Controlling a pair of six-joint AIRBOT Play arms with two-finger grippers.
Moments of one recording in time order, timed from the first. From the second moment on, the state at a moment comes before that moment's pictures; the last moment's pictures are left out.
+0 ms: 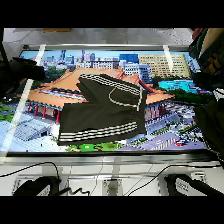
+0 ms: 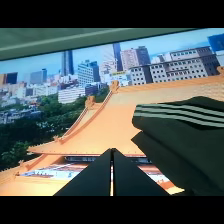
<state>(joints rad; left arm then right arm) -0.17 -0.92 1.31 1.75 -0.78 -1.56 -0.20 -1.22 1.60 -1.52 1.39 1.56</state>
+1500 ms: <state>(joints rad) -0.14 -0.52 0.86 1.75 -1.14 -1.66 -0.20 -0.91 0.73 -1.09 1.14 1.17</state>
